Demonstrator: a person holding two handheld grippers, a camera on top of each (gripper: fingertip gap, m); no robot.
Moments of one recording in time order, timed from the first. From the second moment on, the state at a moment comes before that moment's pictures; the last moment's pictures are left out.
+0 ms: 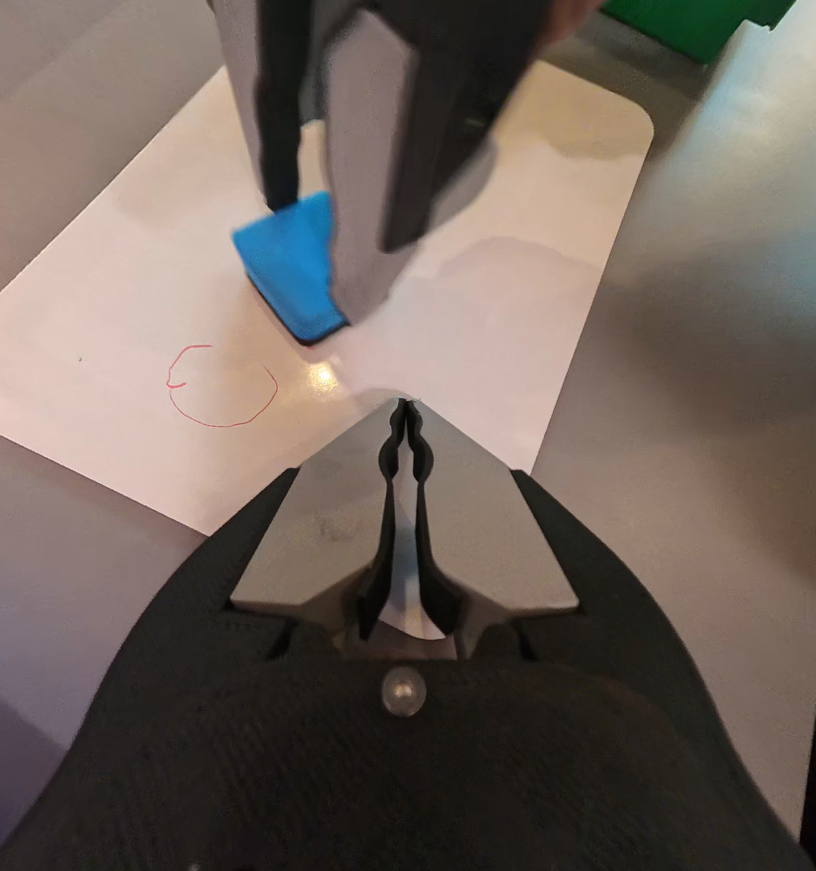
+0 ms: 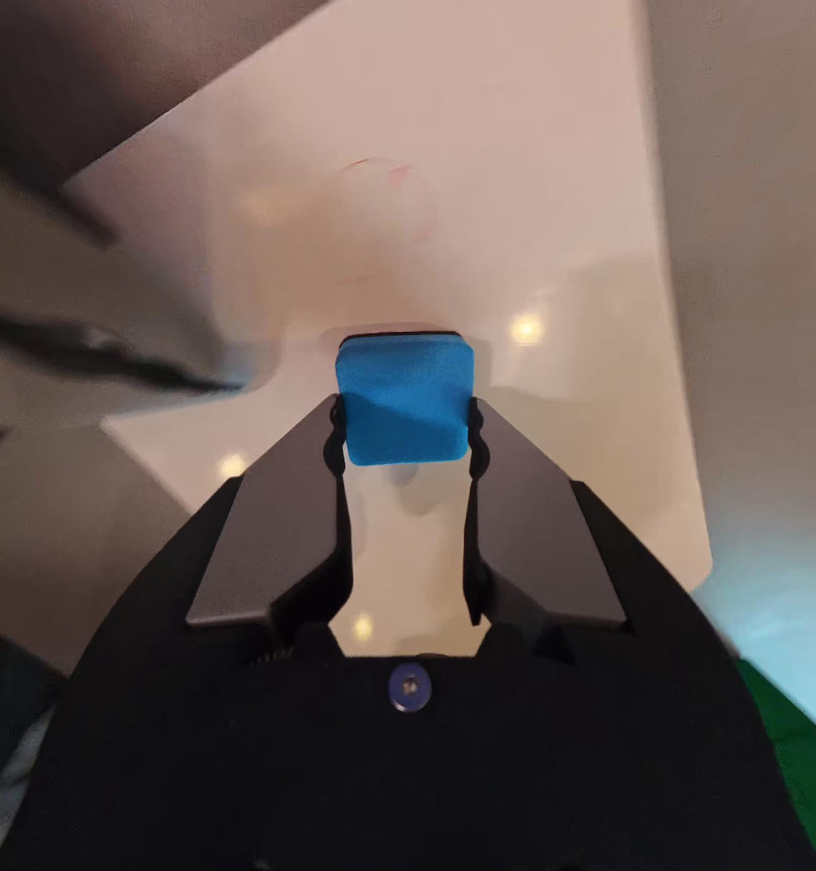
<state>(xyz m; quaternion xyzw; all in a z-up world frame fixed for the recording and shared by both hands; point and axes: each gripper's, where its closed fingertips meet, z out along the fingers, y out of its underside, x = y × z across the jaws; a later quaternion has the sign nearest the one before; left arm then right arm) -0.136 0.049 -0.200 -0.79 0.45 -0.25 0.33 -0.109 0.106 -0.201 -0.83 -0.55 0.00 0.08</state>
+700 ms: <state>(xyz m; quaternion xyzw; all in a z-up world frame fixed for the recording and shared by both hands) -0.136 0.047 -0.200 -0.79 0.45 -0.25 0.33 -0.101 0.098 -0.201 -0.85 -0.52 0.00 0.05</state>
